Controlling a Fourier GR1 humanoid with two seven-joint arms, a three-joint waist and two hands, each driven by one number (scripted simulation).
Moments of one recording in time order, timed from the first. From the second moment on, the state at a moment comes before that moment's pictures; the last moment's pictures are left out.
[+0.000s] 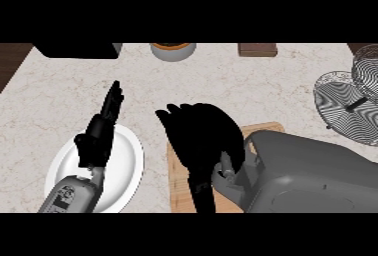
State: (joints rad) left arm -0.22 0.23 -0.28 -1.49 0.06 0.37 0.03; right arm -1.17 -0.42 0.90 -1.68 -0.27 0.28 1.19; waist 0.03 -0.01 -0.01
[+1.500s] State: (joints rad) left arm -0.18 0.21 -0.26 -1.51 0.03 0.37 0.02; right arm -1.38 -0.37 1.22 -1.49 -0.38 0.31 1.16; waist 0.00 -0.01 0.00
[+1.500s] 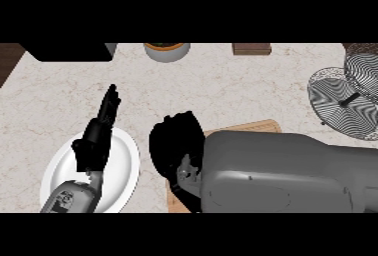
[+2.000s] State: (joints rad) left arm -0.17 0.19 -0.26 -1.52 0.02 0.37 0.02; right arm -1.35 -0.43 1.26 -1.46 -0.33 0.30 1.15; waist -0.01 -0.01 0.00
